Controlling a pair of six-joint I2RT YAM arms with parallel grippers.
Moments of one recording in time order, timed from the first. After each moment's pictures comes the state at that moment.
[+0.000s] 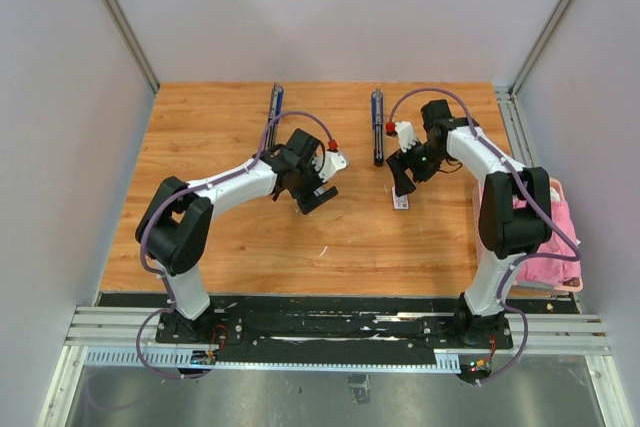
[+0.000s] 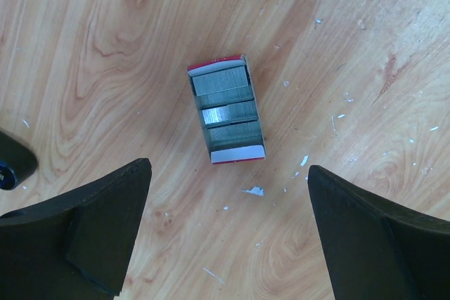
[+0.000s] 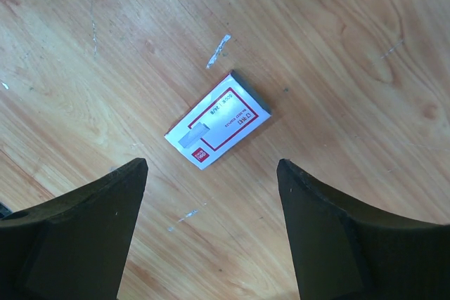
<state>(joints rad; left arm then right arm) -0.62 1.76 1.20 -0.41 0.06 0.46 0.17 1.83 1.40 -0.85 -0.42 -0.55</state>
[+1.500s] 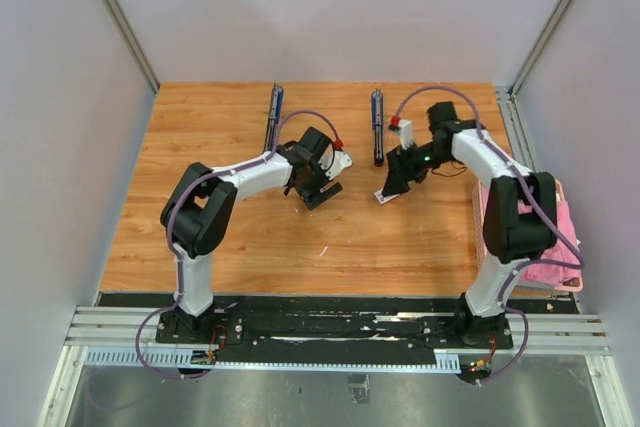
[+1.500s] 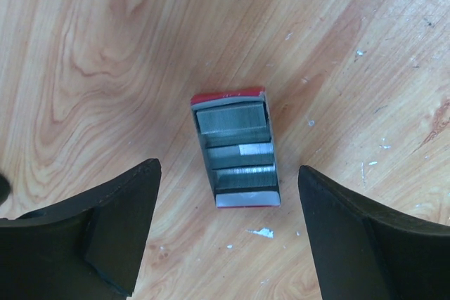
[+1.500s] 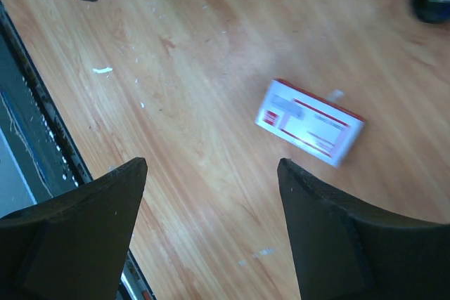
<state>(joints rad) -0.63 1.93 1.32 -0.45 0.00 0.42 0.19 1.82 1.35 -0.85 -0.78 -0.51</state>
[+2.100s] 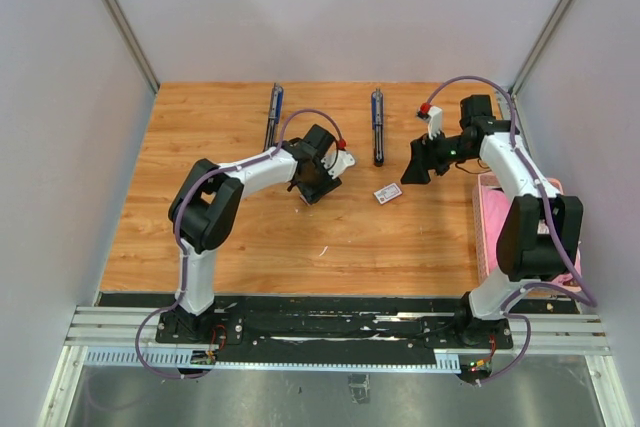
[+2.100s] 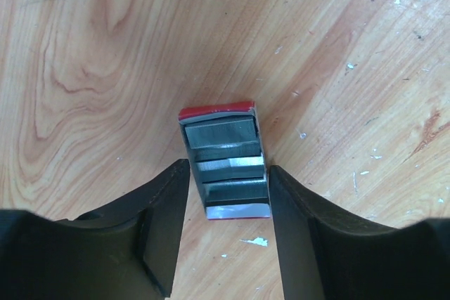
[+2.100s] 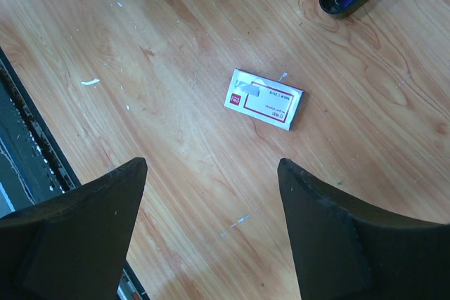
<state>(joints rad) -0.63 2.00 1.41 -0.53 0.03 0.41 0.02 1.65 1.33 -0.84 -0.81 -0.52</state>
